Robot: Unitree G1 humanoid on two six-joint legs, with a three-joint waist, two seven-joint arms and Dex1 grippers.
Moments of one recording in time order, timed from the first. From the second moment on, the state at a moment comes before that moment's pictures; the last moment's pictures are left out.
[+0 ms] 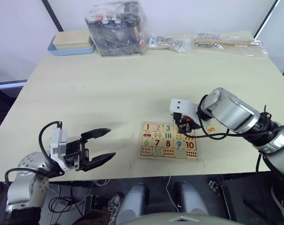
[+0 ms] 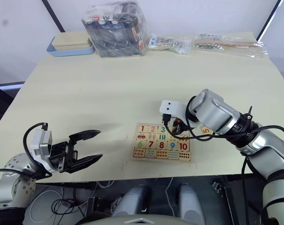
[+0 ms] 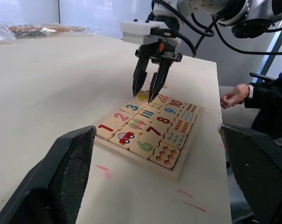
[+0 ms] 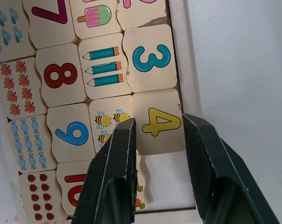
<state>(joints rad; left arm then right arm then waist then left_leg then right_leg) 0.13 0.67 0.30 -0.10 -0.71 0.10 -1.41 -1.00 -0.69 0.77 -0.14 0.13 1.15 1.13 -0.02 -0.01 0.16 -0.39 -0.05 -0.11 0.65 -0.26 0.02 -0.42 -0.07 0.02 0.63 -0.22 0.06</state>
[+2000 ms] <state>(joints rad) 0.11 0.67 0.30 -0.09 -0.71 0.10 -1.41 -0.70 -0.75 0.38 -0.10 0.24 0.74 1.13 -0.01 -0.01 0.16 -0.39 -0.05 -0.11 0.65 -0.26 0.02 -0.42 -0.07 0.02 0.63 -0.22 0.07</state>
